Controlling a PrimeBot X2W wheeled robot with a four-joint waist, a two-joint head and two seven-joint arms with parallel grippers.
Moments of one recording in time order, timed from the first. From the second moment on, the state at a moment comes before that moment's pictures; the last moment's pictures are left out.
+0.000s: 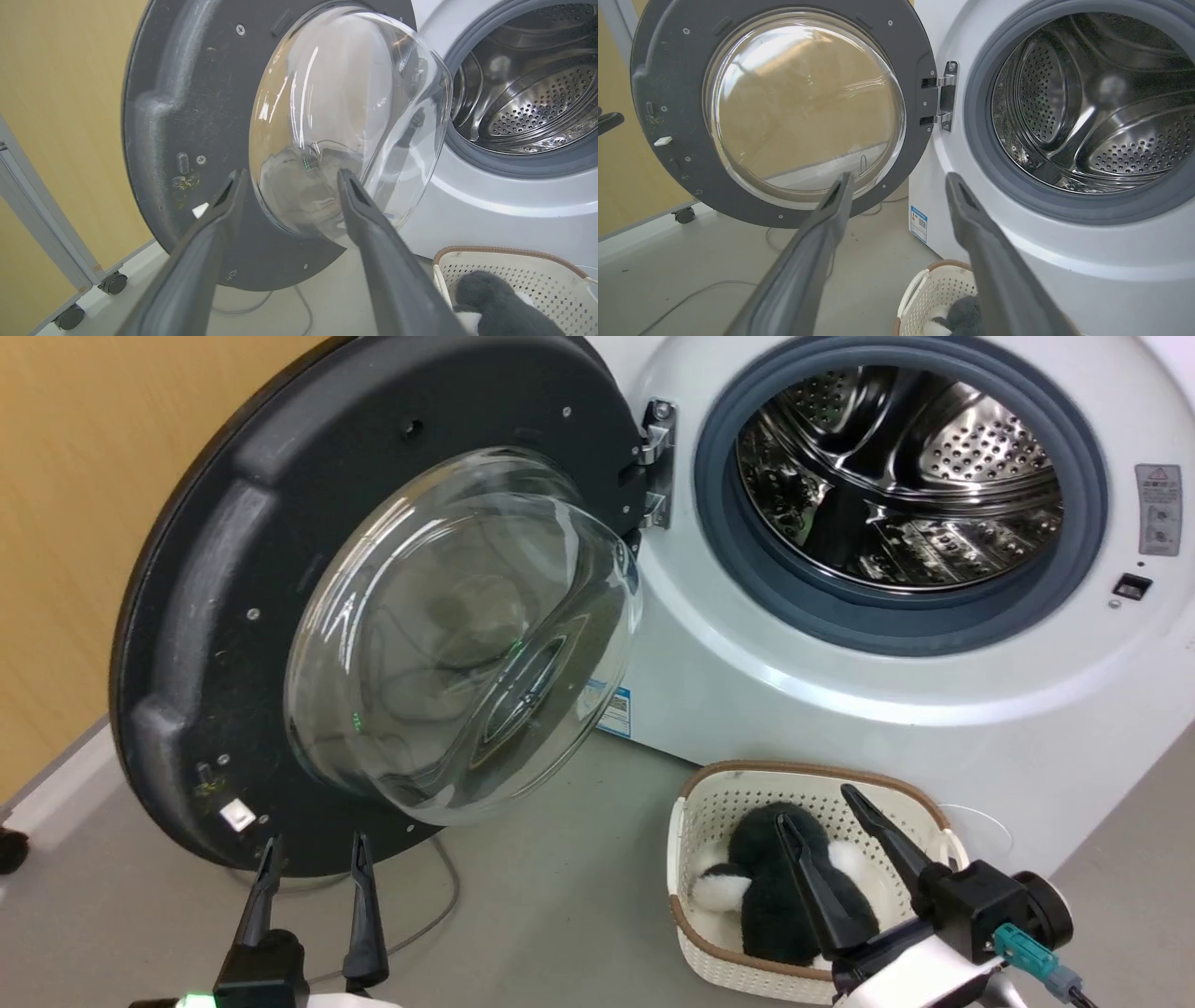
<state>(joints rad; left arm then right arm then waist) 0.13 0.08 -0.05 -0.07 -0.01 0.17 -0.19 -0.05 -0.09 0.21 0.11 0.10 0.13 -0.19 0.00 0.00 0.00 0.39</state>
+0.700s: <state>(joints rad) 0.16 0.10 -0.07 -0.10 -0.01 0.21 -0.23 -0.07 -0.10 0.27 0.15 0.15 0.13 -0.23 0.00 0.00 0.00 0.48</state>
